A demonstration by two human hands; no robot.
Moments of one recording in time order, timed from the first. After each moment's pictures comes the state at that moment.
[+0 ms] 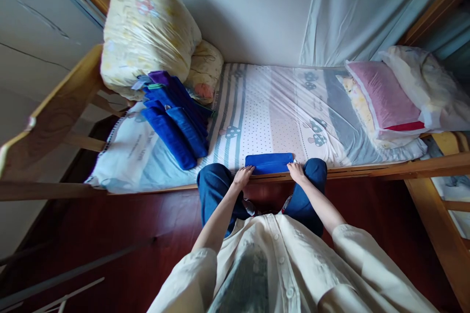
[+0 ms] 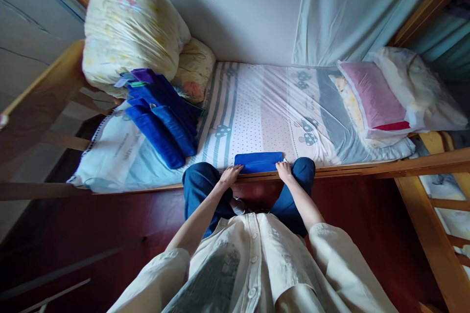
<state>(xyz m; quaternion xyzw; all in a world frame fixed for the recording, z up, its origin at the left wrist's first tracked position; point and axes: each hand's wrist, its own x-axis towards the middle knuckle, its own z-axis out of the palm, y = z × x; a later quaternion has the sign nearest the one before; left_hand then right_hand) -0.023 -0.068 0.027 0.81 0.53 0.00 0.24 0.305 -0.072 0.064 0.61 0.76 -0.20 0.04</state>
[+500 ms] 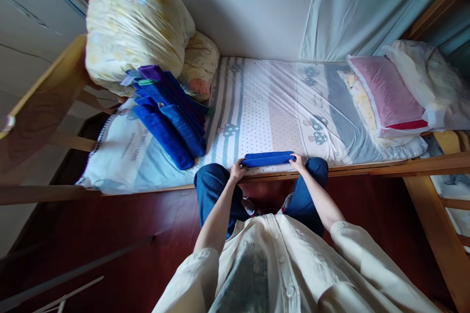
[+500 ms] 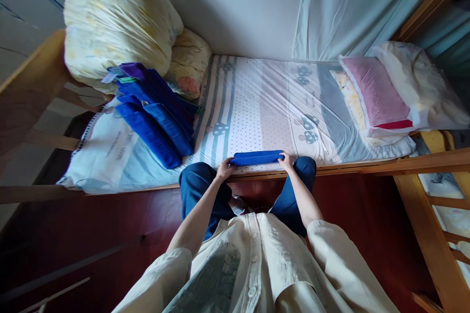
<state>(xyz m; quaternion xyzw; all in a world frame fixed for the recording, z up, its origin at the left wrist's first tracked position) -0.024 -0.050 0.043 0.51 0.72 0.23 0.41 0.318 -0.036 0.046 0.72 0.57 -0.36 -0.20</state>
